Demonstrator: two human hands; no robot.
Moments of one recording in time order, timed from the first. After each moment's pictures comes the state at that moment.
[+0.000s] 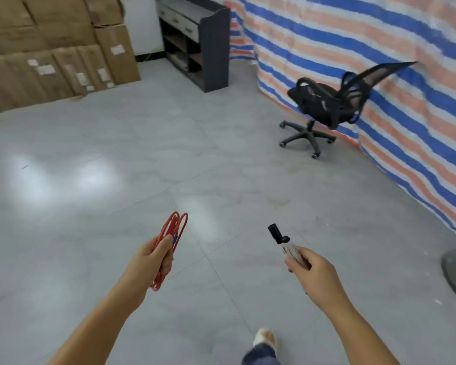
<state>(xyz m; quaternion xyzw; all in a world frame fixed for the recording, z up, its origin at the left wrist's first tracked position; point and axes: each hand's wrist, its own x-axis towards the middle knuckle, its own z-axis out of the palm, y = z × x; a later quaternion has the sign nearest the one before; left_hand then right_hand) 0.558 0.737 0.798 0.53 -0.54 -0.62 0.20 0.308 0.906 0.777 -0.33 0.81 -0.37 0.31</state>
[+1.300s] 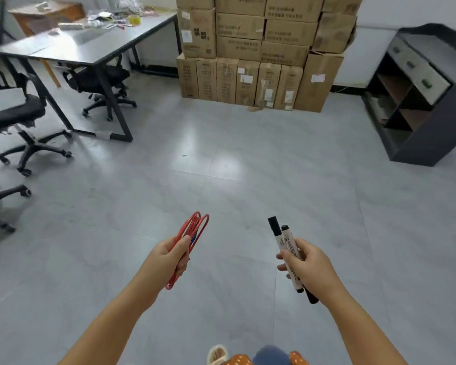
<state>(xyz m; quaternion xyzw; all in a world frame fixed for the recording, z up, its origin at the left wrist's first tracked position) 0.680 0.277 0.817 0.66 -0.33 -0.53 0.42 0.415 0.208 0.780 -0.57 0.61 -0.24 0.50</state>
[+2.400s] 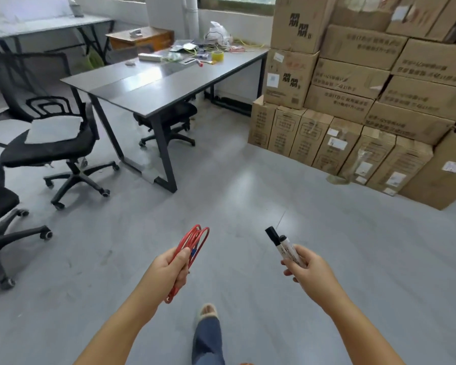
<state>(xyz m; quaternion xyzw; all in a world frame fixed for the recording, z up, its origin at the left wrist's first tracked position) 1.004 -0.316 0.792 0.71 -0.25 -0.43 0.50 0.777 -0.477 0.771 -0.69 0.50 -0.13 0.51</state>
